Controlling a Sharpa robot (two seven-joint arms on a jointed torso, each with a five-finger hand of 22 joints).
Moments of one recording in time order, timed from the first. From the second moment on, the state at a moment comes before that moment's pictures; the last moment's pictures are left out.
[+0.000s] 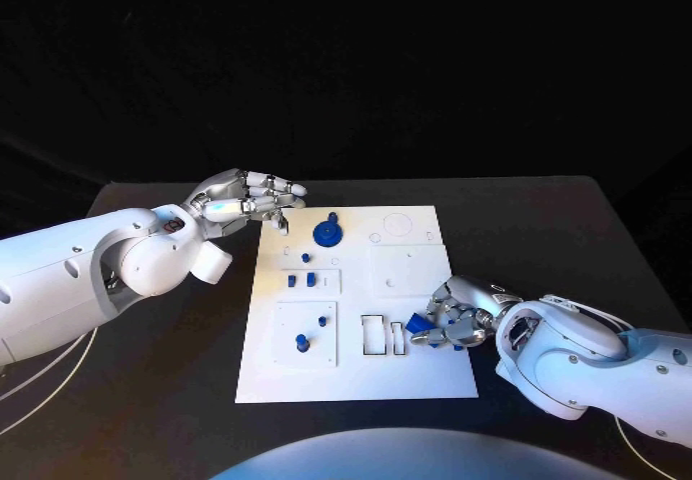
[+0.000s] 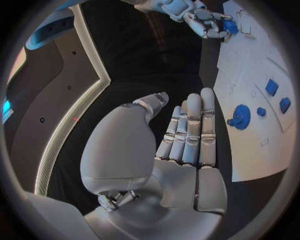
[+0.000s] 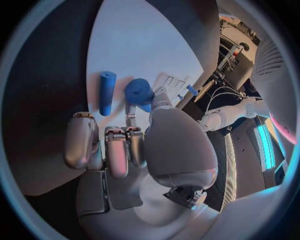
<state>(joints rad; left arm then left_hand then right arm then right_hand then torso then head) 1.20 -0.91 -0.02 1.48 -0.20 0.08 0.27 1.36 -0.21 0.50 0.11 0.22 0.87 0.21 0.21 0.22 0.97 0.14 0.34 0.10 1.03 0.06 1.07 0.35 0.18 0.97 0.16 0.82 0.50 1.02 -1.09 -0.17 1.96 -1.42 -0.43 -0.52 1.31 -0.08 -0.09 0.29 0.07 1.05 0.06 0.35 0.61 1.47 -0.01 1.52 1.31 1.47 -0.07 1.55 1.31 0.07 1.47 0.04 1.21 1.31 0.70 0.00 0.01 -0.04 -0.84</state>
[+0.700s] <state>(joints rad) 1.20 -0.90 -0.02 1.48 -0.20 0.09 0.27 1.36 -0.21 0.50 0.11 0.22 0.87 0.21 0.21 0.22 0.97 0.14 0.34 0.10 1.03 0.06 1.07 0.35 0.18 0.97 0.16 0.82 0.50 1.08 -1.10 -0.18 2.03 -1.26 -0.54 -0.53 1.32 -0.06 -0.09 0.29 0.07 1.06 0.06 0.35 0.59 1.47 -0.02 1.54 1.31 1.46 -0.08 1.56 1.31 0.07 1.46 0.03 1.25 1.31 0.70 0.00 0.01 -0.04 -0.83</state>
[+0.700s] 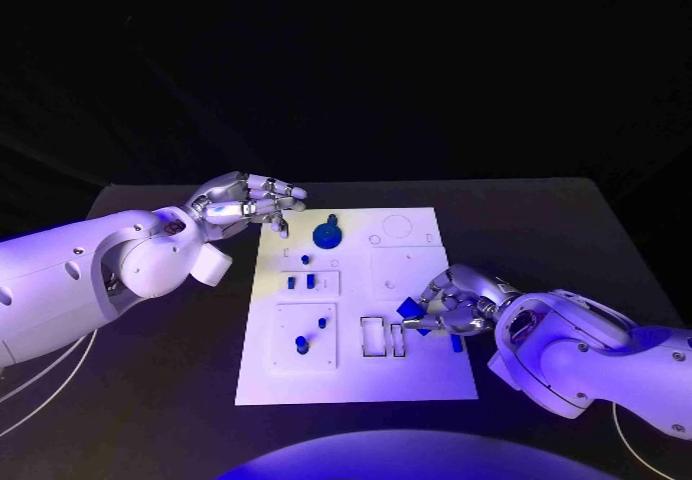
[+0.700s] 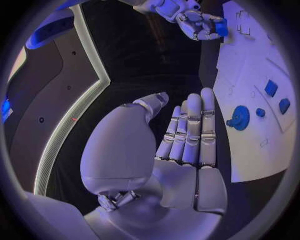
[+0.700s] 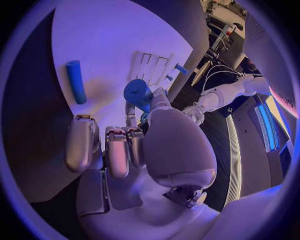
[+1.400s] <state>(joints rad) 1.20 -0.90 -0.02 1.48 -0.21 0.10 0.27 1.36 -0.21 0.50 0.11 0.22 0.87 0.21 0.21 0.22 0.97 0.14 0.34 0.10 1.03 0.06 1.07 0.35 0.18 0.98 0.15 0.82 0.50 1.04 -0.96 -0.18 1.98 -1.16 -0.53 -0.53 1.28 -0.01 -0.10 0.29 0.07 1.07 0.07 0.35 0.59 1.46 -0.02 1.56 1.31 1.47 -0.08 1.56 1.31 0.07 1.47 0.03 1.26 1.31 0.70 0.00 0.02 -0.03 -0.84</state>
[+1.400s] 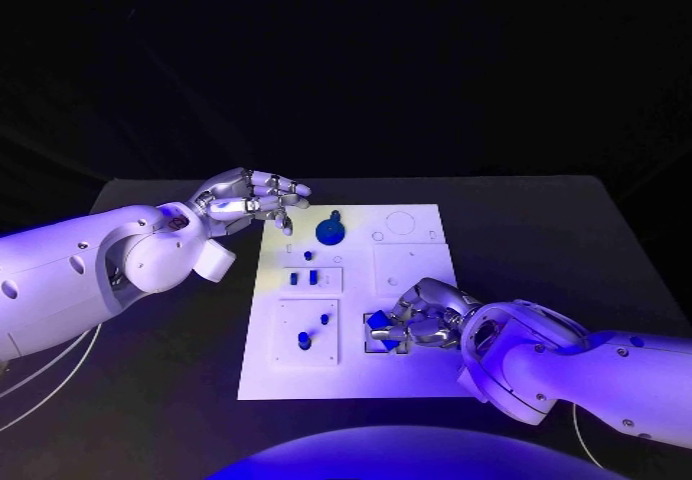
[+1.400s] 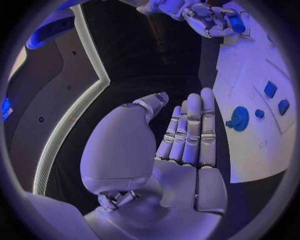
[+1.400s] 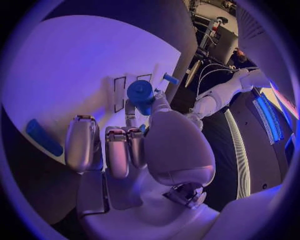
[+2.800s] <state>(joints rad) 1.20 -0.91 -0.02 1.48 -0.21 0.10 0.25 1.36 -0.21 0.50 0.11 0.22 0.87 0.21 0.21 0.22 0.97 0.14 0.34 0.10 1.03 0.06 1.07 0.35 0.18 0.98 0.16 0.82 0.49 1.04 -0.93 -0.18 1.94 -1.20 -0.49 -0.55 0.98 -0.11 -0.16 0.30 0.08 1.14 0.02 0.42 0.63 1.46 -0.05 1.56 1.31 1.46 -0.10 1.56 1.31 0.07 1.47 0.02 1.26 1.31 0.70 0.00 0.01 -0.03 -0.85</state>
